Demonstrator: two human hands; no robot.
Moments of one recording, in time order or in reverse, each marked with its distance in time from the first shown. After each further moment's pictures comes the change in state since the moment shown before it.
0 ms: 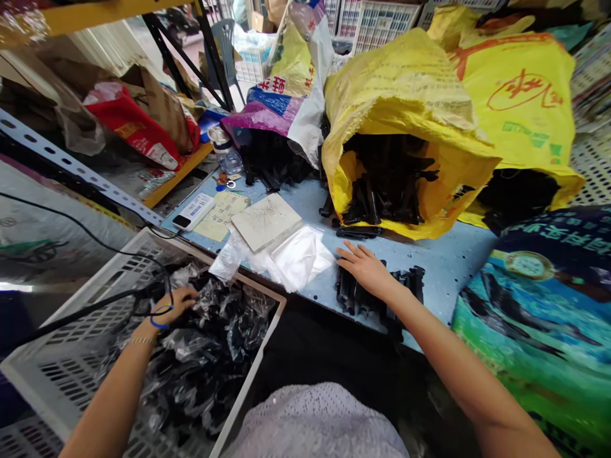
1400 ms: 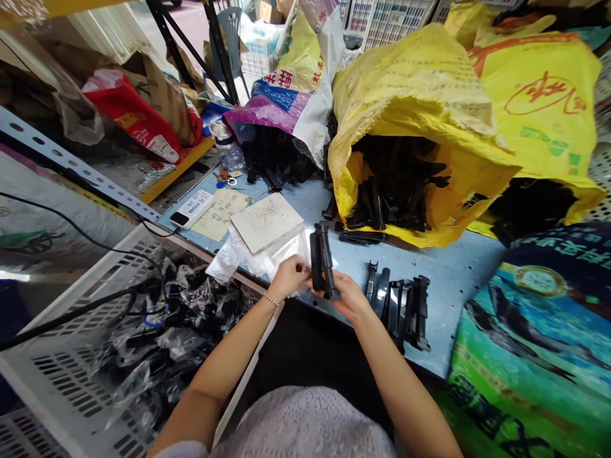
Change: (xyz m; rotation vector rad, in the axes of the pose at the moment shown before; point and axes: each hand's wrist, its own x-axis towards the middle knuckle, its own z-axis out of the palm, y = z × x) left_hand 0.056 0.280 0.091 -0.828 0.139 0.425; right_hand 0.024 -0.073 0.039 2.113 0.167 0.759
